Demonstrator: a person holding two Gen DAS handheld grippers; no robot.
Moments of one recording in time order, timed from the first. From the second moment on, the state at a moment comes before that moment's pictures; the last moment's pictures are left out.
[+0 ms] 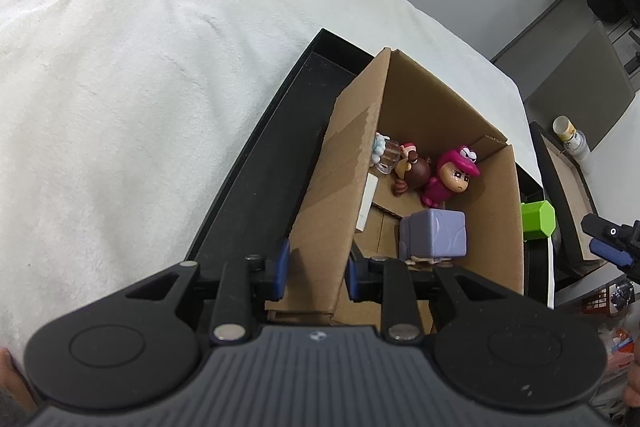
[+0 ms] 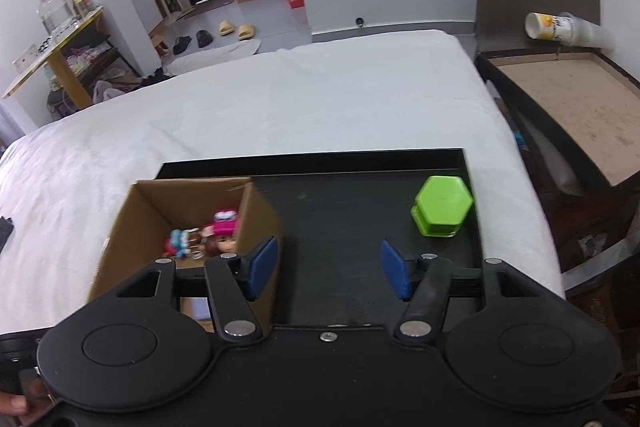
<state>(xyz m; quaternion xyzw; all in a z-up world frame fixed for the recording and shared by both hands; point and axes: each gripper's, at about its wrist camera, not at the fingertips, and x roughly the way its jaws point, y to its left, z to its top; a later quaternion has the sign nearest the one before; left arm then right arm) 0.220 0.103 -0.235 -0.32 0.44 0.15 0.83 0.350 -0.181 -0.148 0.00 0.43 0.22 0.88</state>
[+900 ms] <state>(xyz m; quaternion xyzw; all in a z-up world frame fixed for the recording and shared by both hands) 0.226 0.104 -0.241 -0.32 0.45 0.16 0.82 0.438 -0.186 -0.211 -0.17 0.42 0.21 0.86</state>
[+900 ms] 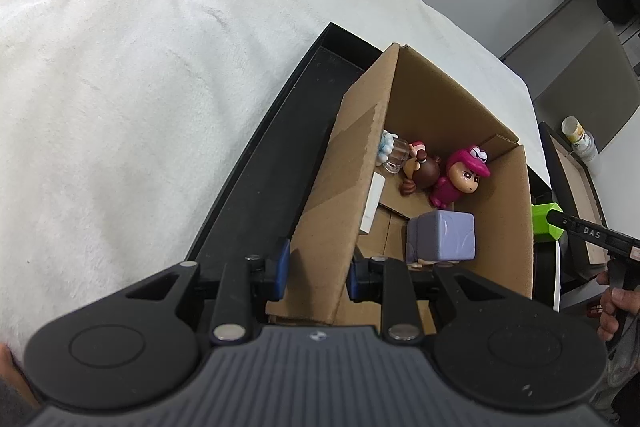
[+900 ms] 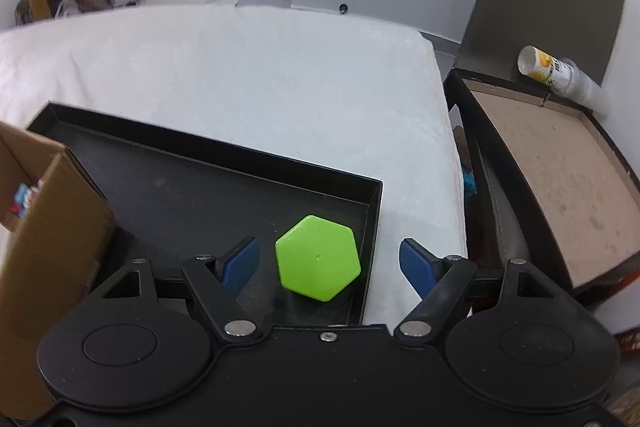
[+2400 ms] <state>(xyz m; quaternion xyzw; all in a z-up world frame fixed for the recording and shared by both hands) 0.221 0.102 -0.238 -0.33 0.45 0.14 0.82 0.335 -0.153 -0.113 -0.20 0.41 0.22 0.86</state>
